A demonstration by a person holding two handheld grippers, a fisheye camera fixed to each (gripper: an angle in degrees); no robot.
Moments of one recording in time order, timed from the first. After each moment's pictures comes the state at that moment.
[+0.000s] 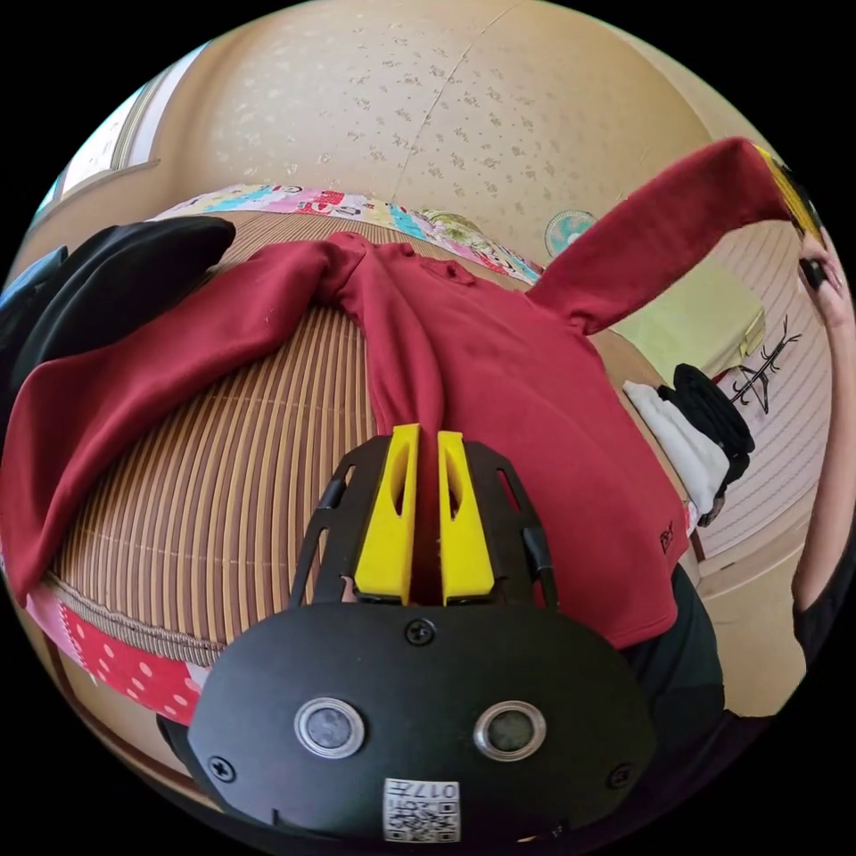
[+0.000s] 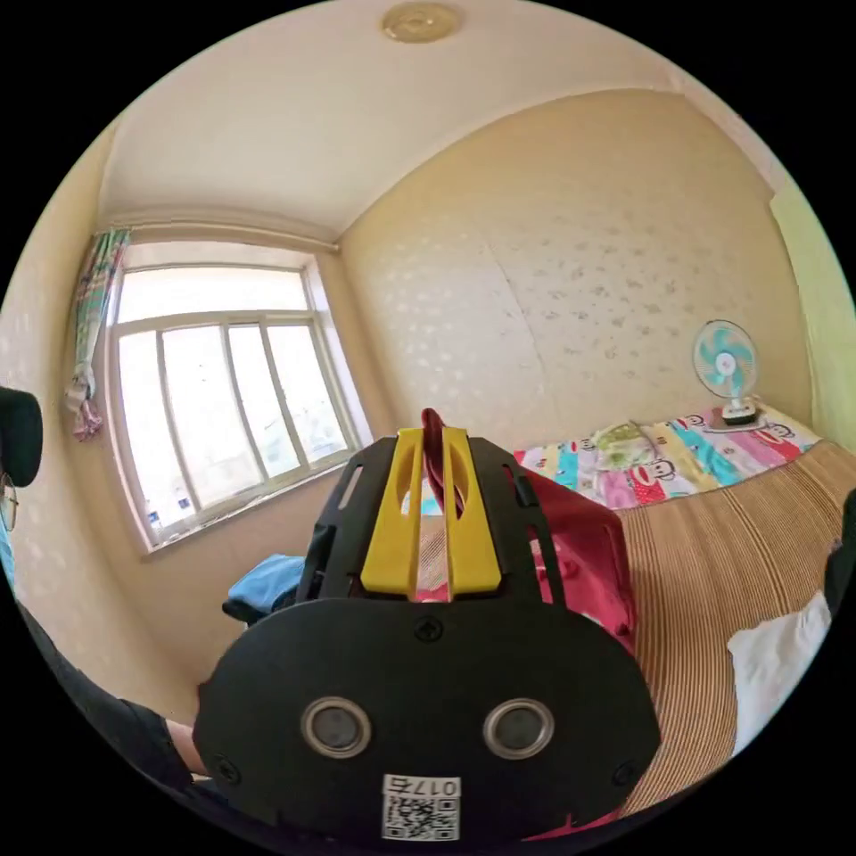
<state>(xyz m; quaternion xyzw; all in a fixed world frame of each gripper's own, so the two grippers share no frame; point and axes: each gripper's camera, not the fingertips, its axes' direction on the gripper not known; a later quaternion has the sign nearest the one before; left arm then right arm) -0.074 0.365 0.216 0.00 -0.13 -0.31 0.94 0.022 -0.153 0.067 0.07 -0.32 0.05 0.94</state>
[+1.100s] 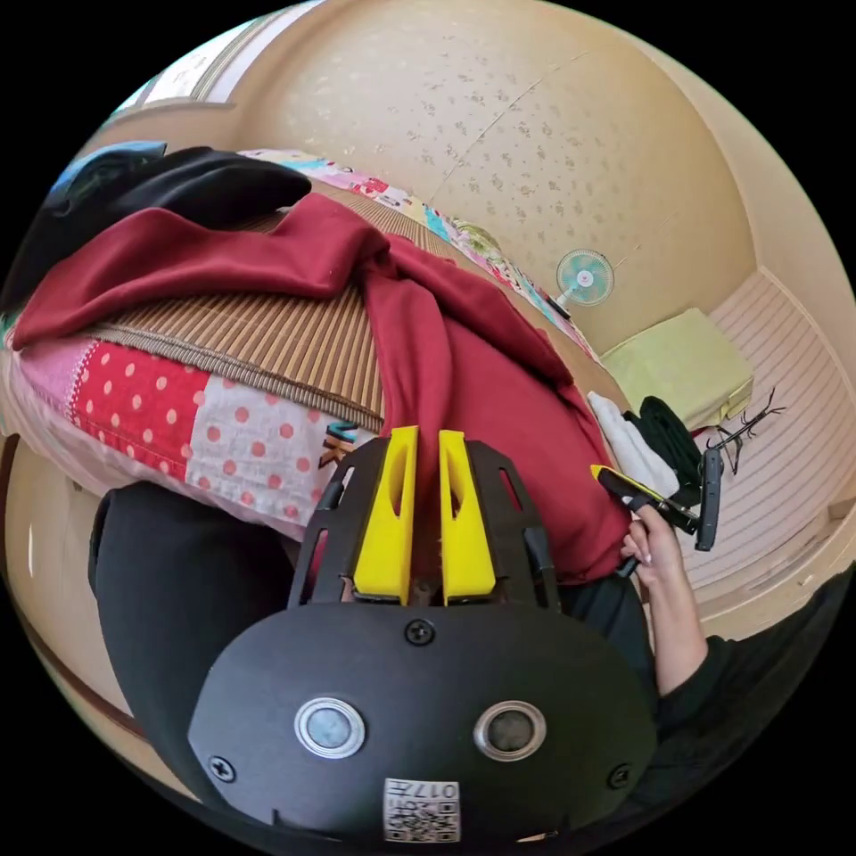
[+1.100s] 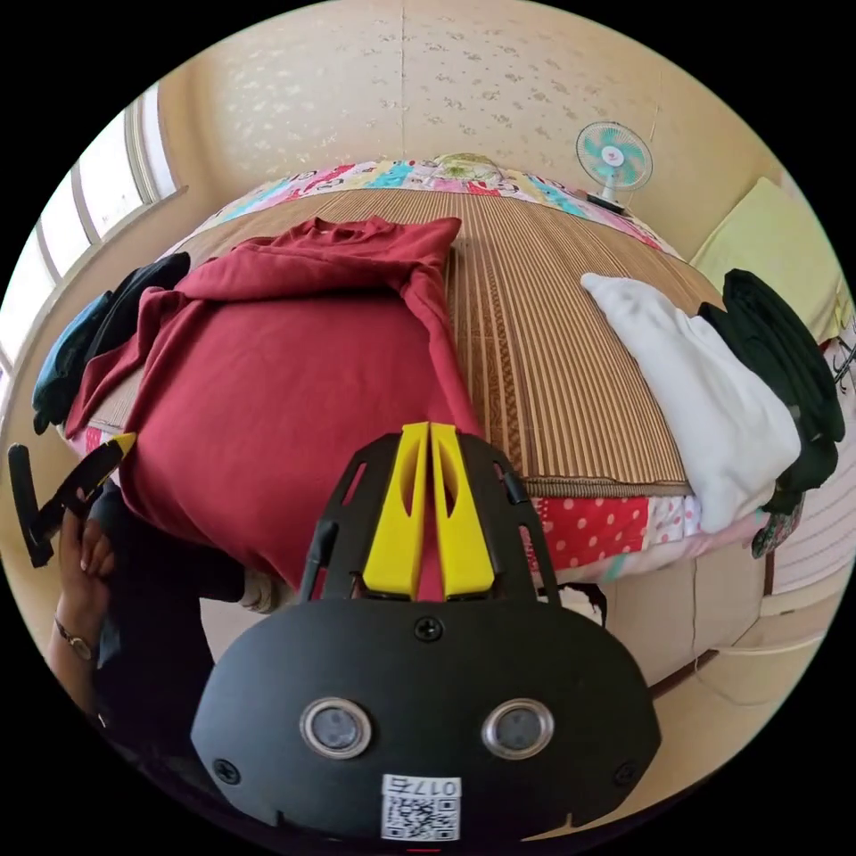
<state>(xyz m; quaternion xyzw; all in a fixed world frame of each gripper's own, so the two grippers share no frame) 0.020 0.417 0.131 0.03 -0.09 -0.41 0.90 0.079 0.180 0.083 -0.33 0.04 0.05 0.94</state>
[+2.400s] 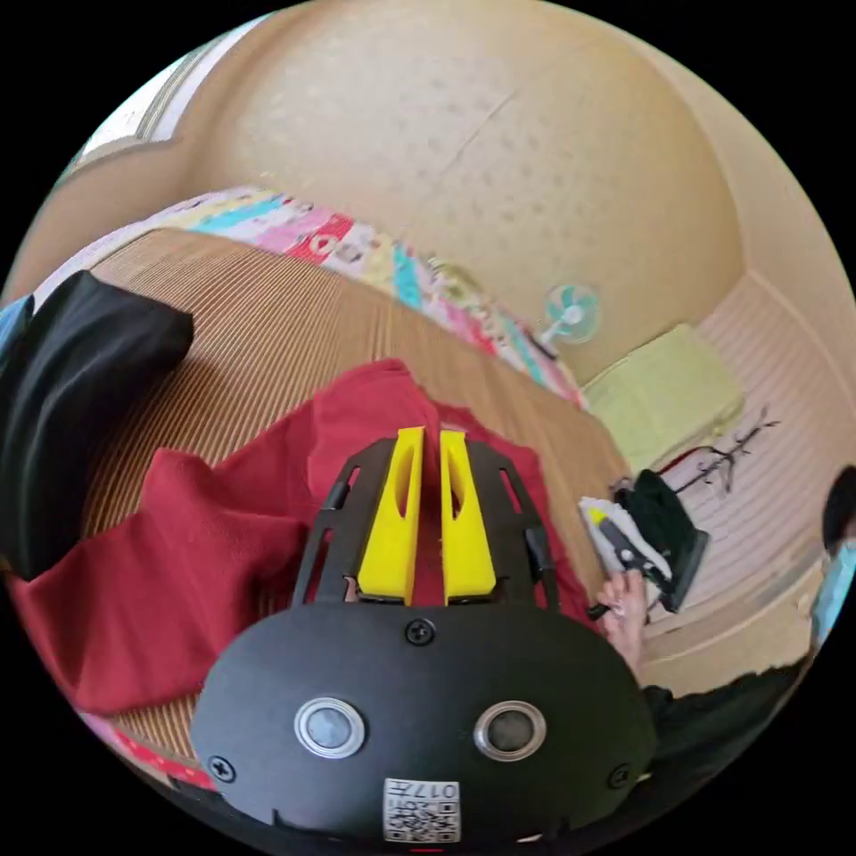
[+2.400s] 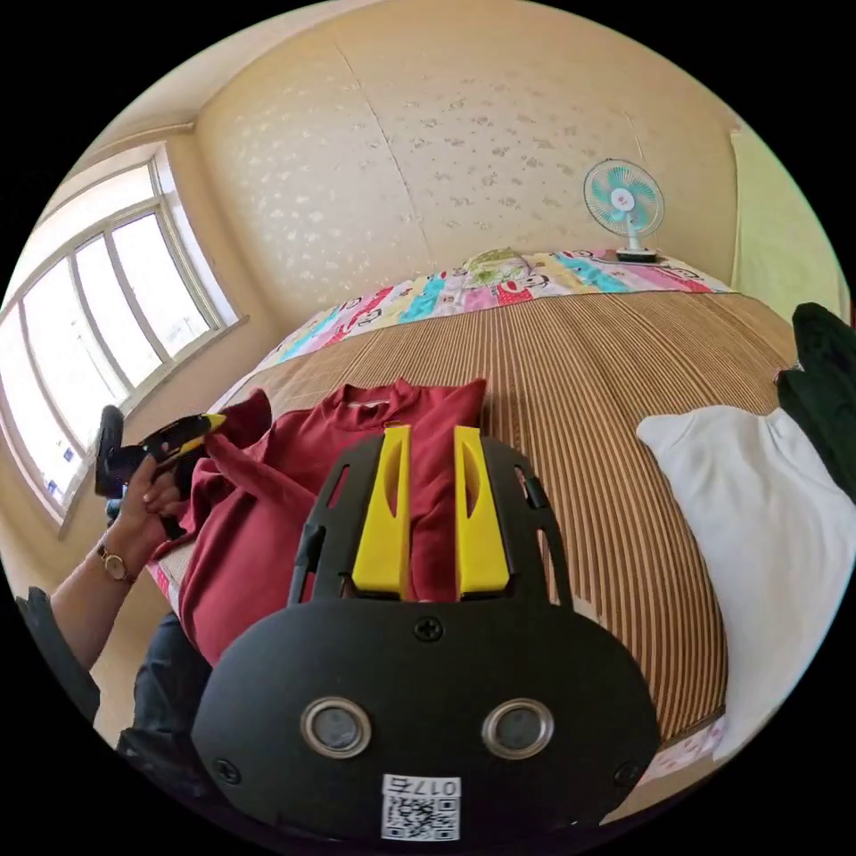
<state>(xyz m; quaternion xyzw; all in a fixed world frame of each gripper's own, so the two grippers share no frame) -0.089 0.172 0.140 0.09 -0.08 -0.37 0.92 0.199 0.039 0.192 -0.20 -0.12 0.14 0.96</state>
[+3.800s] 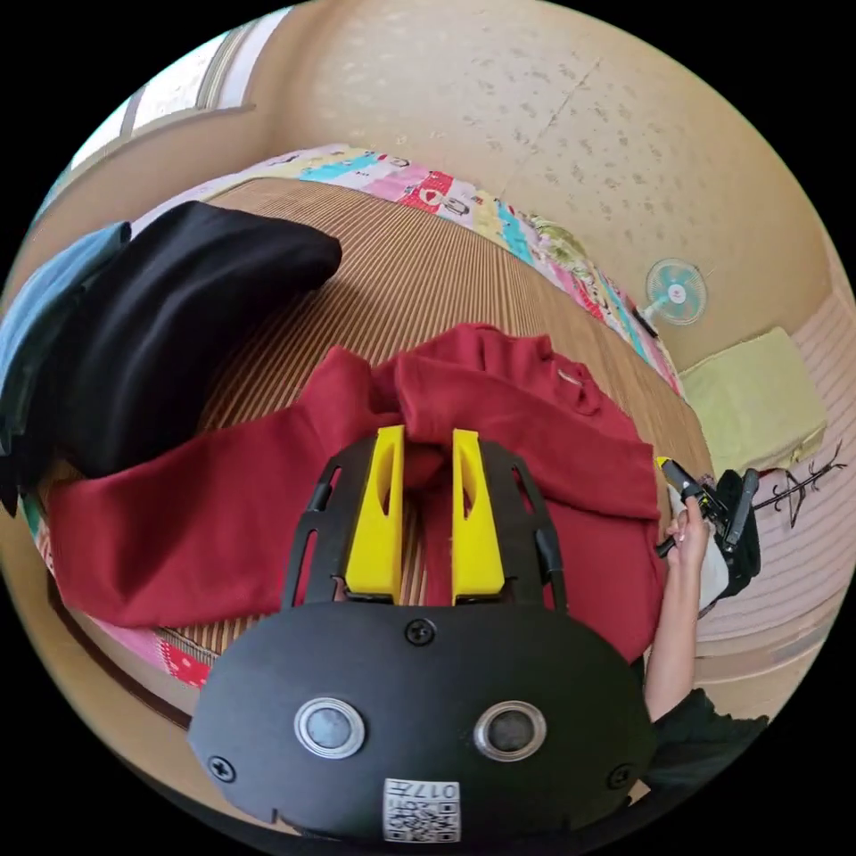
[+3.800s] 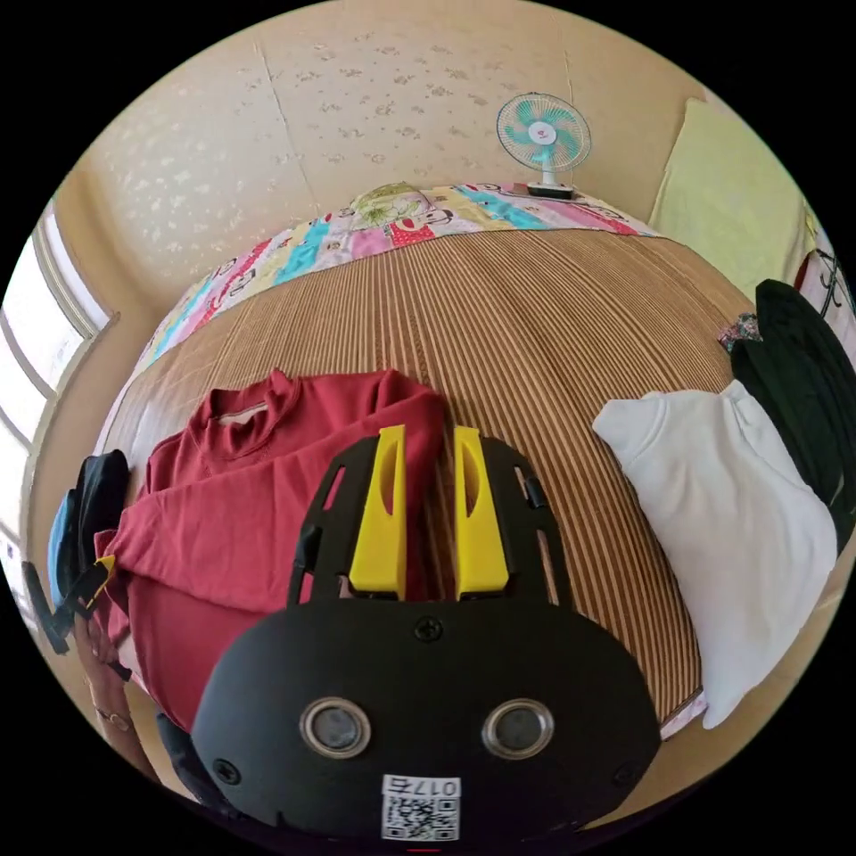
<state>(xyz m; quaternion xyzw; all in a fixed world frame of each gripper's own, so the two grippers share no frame) -0.115 0.203 0.094 -0.04 -0.19 -0.45 0.87 0.194 -0.075 0.263 -0.24 0.06 0.17 0.95</state>
